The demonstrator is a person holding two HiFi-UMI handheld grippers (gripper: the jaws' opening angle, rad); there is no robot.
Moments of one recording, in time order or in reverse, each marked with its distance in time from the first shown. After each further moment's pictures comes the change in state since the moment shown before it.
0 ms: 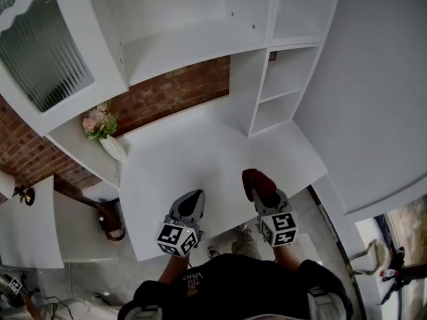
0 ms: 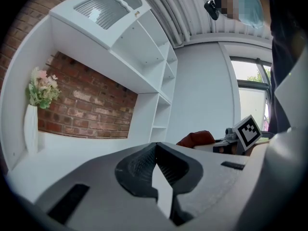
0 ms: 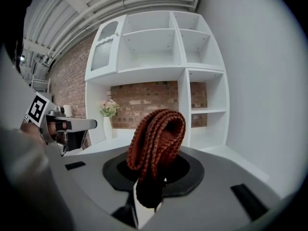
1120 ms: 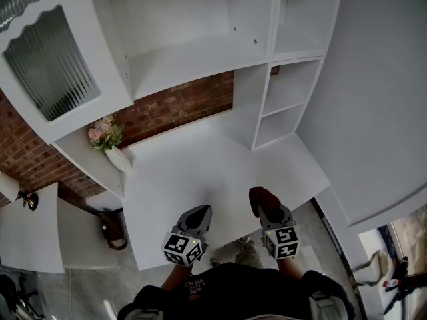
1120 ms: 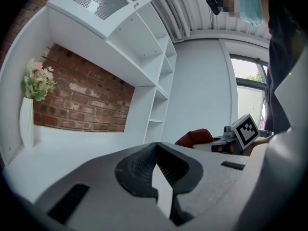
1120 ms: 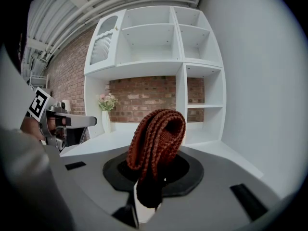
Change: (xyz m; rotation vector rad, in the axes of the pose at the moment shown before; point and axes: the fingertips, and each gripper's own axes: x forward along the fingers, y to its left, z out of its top) left arm 0.009 -0.013 -0.021 -0.009 0.066 -0.035; right arm -0.009 -0.014 -0.022 -0.018 0.056 -0.021
